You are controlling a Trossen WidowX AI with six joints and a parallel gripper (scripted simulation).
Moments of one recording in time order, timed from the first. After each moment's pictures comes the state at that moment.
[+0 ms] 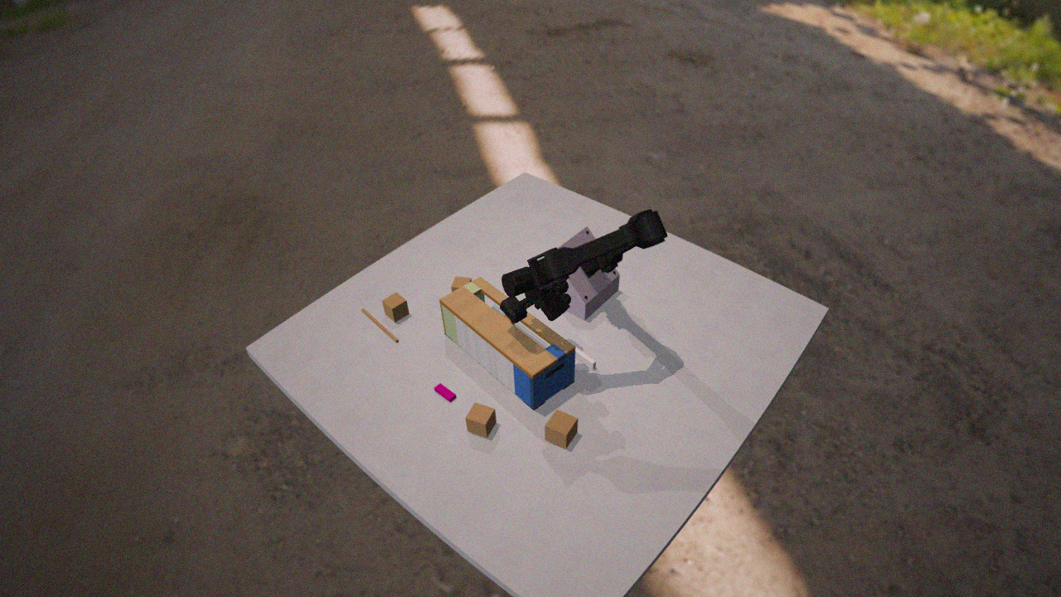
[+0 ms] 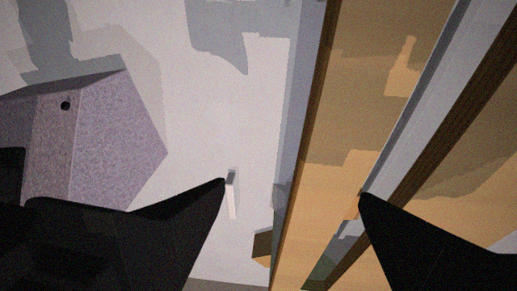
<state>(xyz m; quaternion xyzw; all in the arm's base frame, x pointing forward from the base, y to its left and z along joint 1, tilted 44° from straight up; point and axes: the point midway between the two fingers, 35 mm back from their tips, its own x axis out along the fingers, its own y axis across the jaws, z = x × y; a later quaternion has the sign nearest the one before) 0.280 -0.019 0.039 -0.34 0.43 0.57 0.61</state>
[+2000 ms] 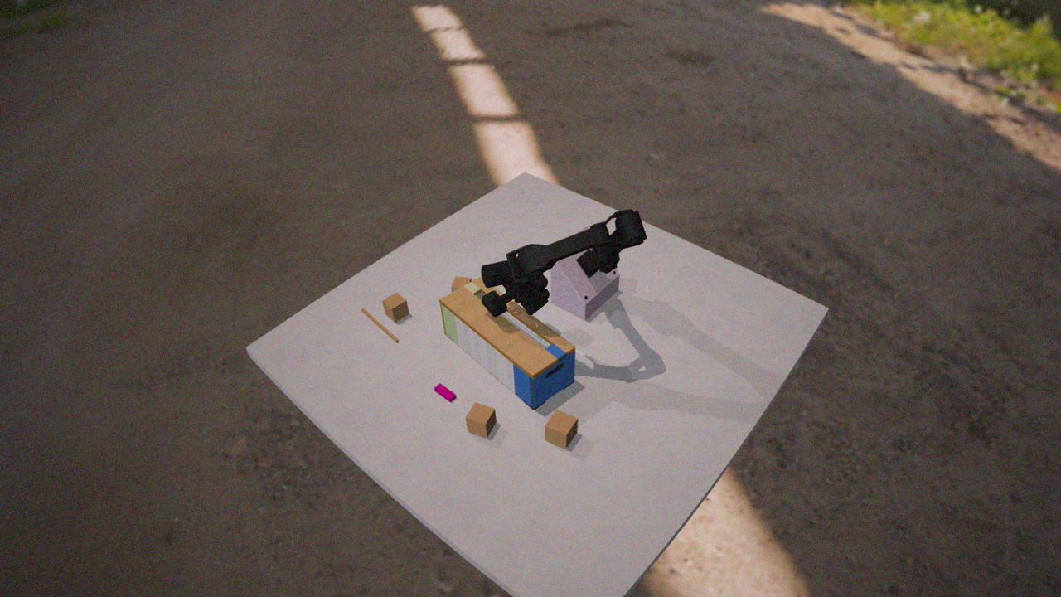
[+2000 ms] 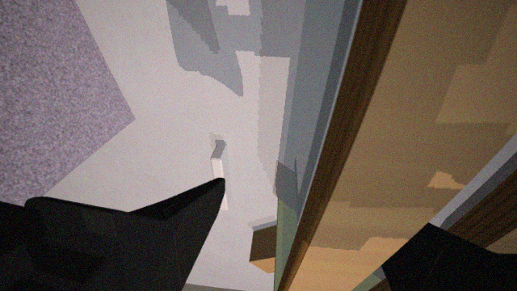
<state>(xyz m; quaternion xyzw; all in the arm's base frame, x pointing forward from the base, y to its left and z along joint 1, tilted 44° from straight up) 0.268 -0.053 -0.041 -0.34 0.43 0.57 0.61</state>
